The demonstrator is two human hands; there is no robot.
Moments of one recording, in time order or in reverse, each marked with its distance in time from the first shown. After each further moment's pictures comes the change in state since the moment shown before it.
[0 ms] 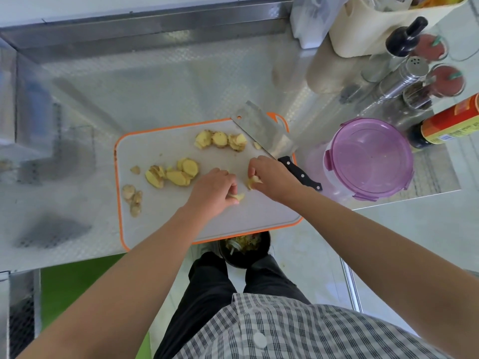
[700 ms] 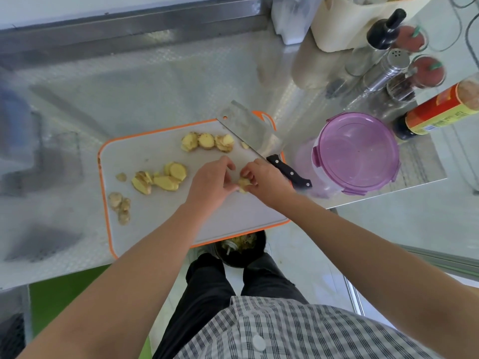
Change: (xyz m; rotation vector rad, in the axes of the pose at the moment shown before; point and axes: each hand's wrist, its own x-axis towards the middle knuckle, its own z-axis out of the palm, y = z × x) left_hand 0.024 0.016 0.004 -0.217 0.105 -0.132; right_hand -0.013 0.007 0.013 0.199 0.076 0.143
